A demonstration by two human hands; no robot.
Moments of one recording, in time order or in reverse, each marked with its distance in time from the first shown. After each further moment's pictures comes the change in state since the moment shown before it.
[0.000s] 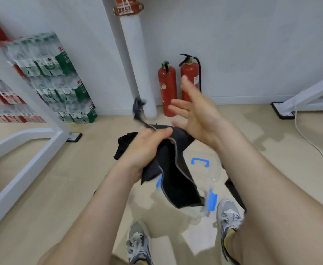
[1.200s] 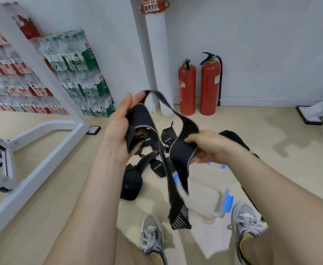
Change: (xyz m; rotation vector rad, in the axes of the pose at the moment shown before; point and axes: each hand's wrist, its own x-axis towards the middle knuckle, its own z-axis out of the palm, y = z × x) left_hand -0.008 0.033 -0.075 -0.397 0.303 0.083; right_hand 0.008 0.060 0.005 -0.531 0.016 0.359
